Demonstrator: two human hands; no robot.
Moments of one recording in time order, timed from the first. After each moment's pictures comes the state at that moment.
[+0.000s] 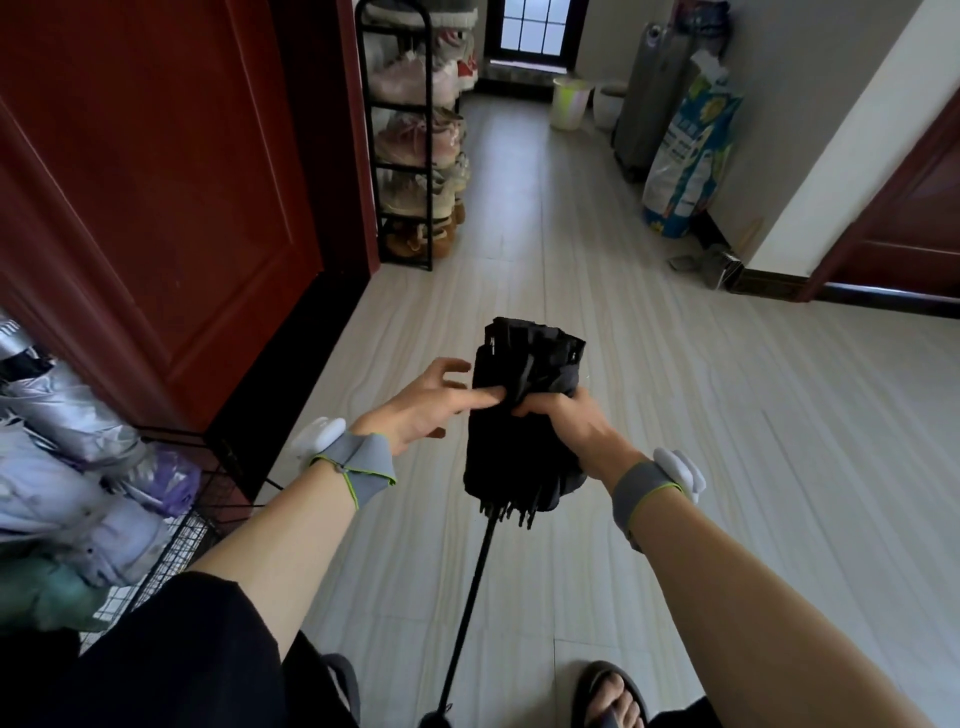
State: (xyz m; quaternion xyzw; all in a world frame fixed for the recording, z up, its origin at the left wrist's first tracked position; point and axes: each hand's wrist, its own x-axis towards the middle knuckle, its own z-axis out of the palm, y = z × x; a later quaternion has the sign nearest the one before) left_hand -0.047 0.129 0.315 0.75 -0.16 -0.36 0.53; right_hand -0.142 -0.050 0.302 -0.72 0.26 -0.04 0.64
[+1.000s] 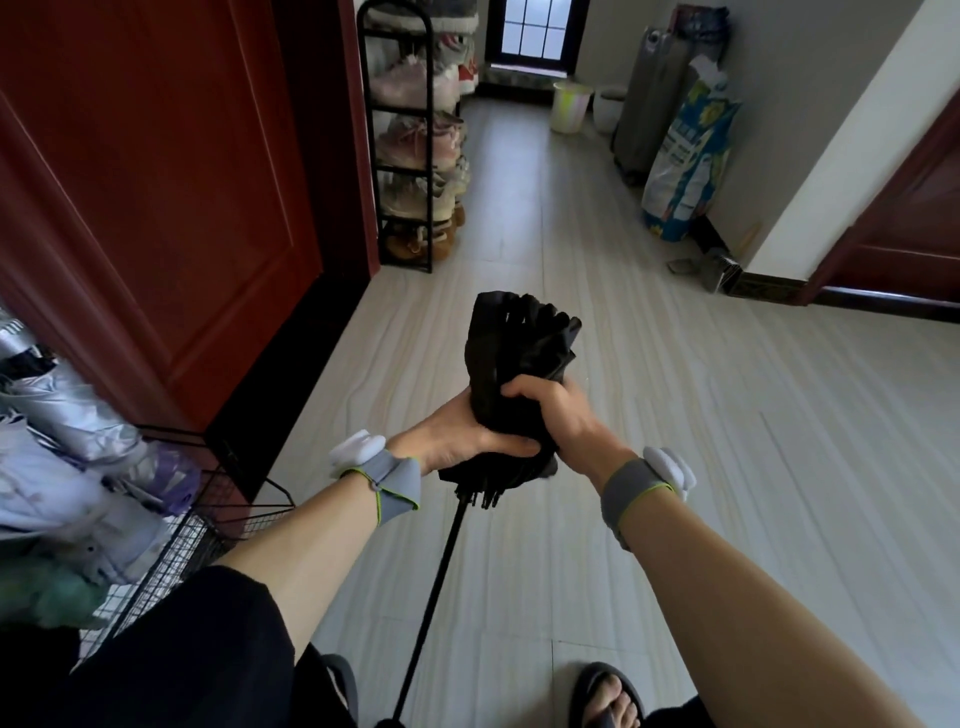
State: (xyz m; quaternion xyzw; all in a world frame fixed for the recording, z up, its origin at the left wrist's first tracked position) left_hand -0.072 0.109 0.304 0.72 -0.29 -0.36 0.51; right_hand -0.136 -0.031 0.312 -0.68 0.25 -0.06 0.69
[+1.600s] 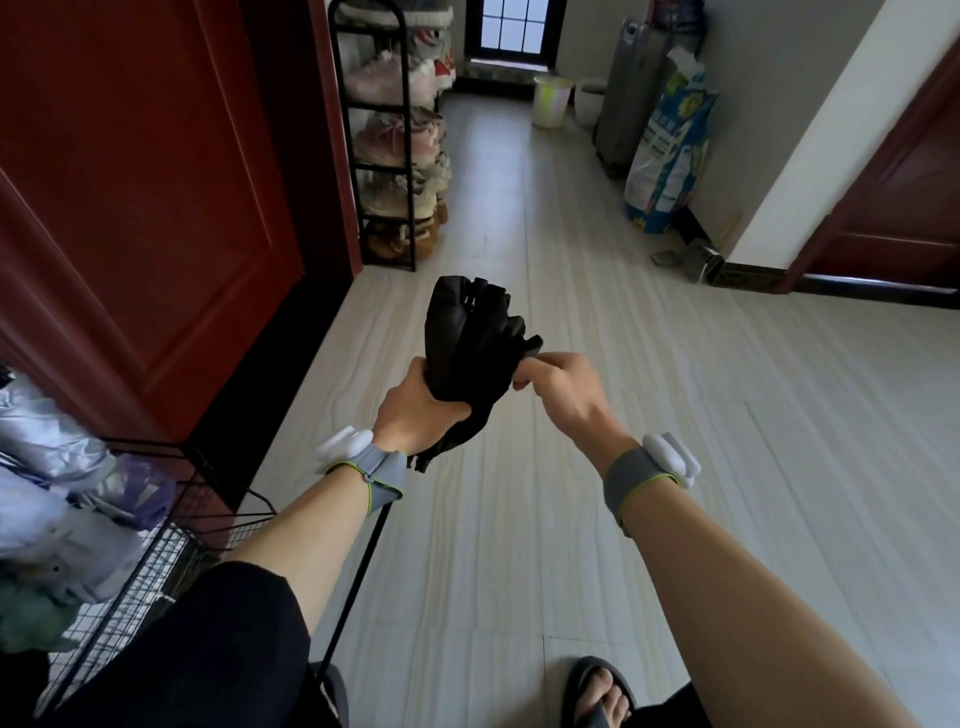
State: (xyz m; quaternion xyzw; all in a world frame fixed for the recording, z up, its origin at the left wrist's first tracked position) left_hand -0.044 0.102 0.283 0.88 -0.13 -0.18 0.43; right_hand -0.145 -0.055 0.335 -0.81 0.26 -0.10 0.52
